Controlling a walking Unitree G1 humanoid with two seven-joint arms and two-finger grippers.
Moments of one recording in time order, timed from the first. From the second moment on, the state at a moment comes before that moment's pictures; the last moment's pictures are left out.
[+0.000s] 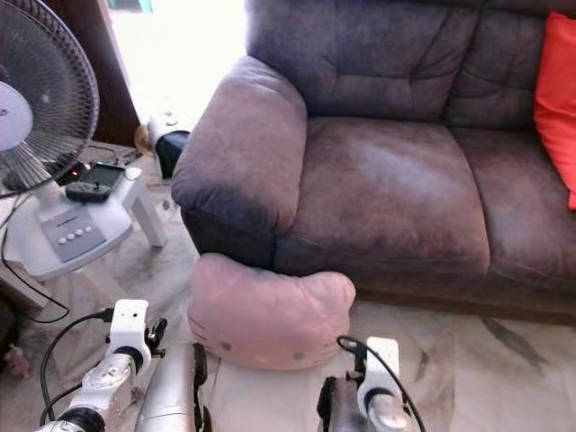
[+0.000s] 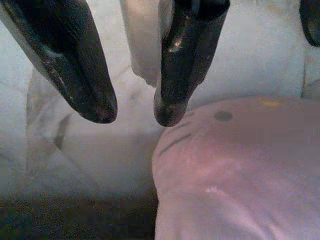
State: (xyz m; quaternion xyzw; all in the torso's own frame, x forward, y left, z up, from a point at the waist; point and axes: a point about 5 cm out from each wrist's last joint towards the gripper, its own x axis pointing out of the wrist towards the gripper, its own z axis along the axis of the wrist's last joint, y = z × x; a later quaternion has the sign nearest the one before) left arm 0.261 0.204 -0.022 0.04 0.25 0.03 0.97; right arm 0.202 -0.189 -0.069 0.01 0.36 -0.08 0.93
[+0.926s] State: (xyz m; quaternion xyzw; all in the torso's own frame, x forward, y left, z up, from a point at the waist) left arm 0.286 0.210 0.010 0.03 0.14 0.04 0.99; right arm 0.249 -0.197 -0.030 0.00 0.23 -0.07 0.97
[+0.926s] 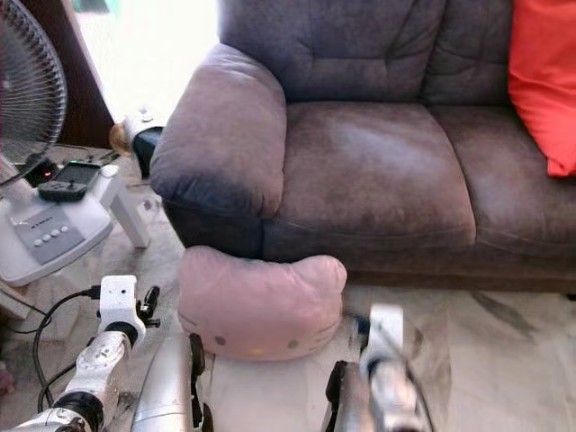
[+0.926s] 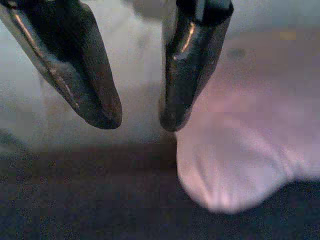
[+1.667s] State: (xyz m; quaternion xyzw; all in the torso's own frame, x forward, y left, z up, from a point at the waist) left arm 0.284 0.199 0.017 0.02 0.09 0.02 1.00; right arm 0.263 -0.185 -0.008 -0.02 0.14 -0.02 0.99
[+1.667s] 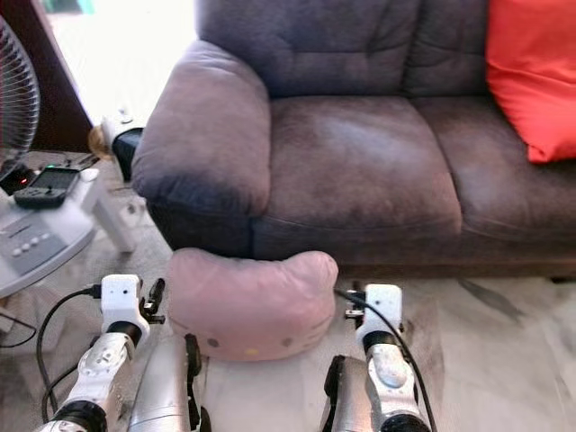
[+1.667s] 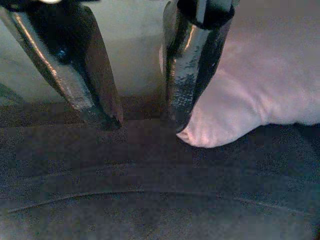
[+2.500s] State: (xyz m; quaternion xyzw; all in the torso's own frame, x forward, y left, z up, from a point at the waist) left arm 0.300 0.197 0.034 0.02 0.07 0.02 1.00; right arm 0.261 -0.192 -0.011 -0.02 0.15 -0.02 0.99
